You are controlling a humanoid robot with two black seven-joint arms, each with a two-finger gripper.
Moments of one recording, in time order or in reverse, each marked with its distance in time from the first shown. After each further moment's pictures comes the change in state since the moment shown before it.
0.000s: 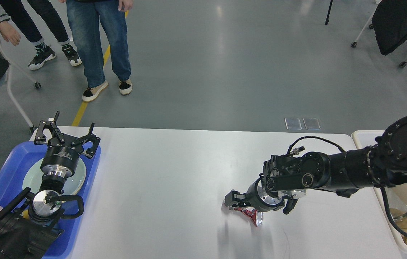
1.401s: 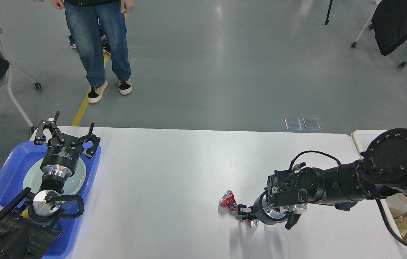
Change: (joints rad) left arm 0.000 0.000 0.000 0.000 0.000 0.000 0.000; right arm -0.067 0.051 -0.105 -0.039 0.028 -0.061 0.001
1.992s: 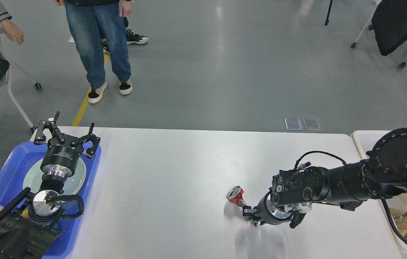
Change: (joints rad) left arm 0.000 0.000 0.000 0.000 0.000 0.000 0.000; right arm 0.006 -0.033 0.001 0.012 0.008 0.020 0.000
